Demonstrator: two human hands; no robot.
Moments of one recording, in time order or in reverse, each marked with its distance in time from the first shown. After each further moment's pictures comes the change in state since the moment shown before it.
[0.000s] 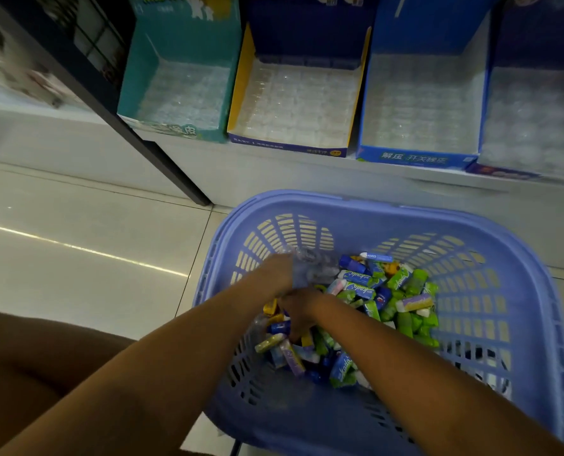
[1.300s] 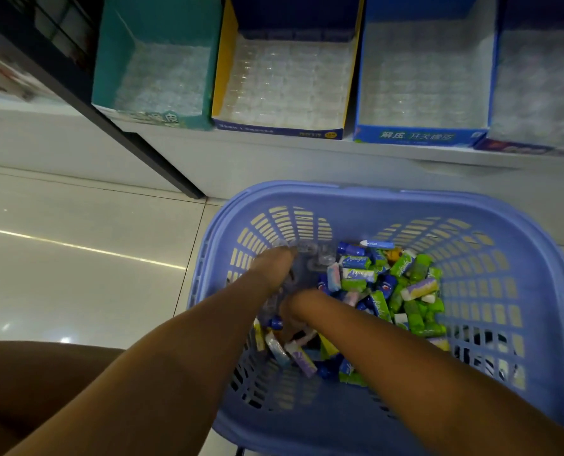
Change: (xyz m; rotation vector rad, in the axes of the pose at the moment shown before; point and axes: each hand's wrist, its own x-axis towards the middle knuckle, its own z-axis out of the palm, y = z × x) left_hand 0.019 -0.013 0.017 -0.410 0.040 -0.076; right_hand 0.013 -0.015 0.003 0.009 -0.216 0.107
